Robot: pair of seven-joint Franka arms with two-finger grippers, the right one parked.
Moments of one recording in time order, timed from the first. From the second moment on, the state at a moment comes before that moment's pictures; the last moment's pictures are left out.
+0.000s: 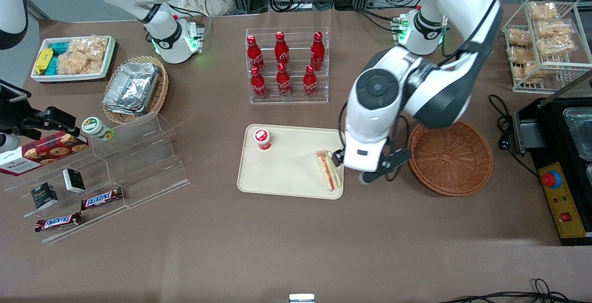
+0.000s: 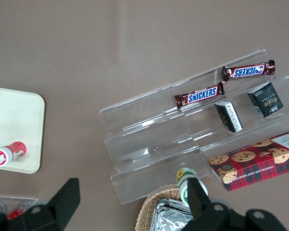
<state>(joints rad) -0.17 0.52 -0.51 -1.25 0.33 1.70 -1.23</state>
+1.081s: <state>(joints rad) -0.11 -0.04 -0.05 -1.65 0.00 1.63 -0.43</state>
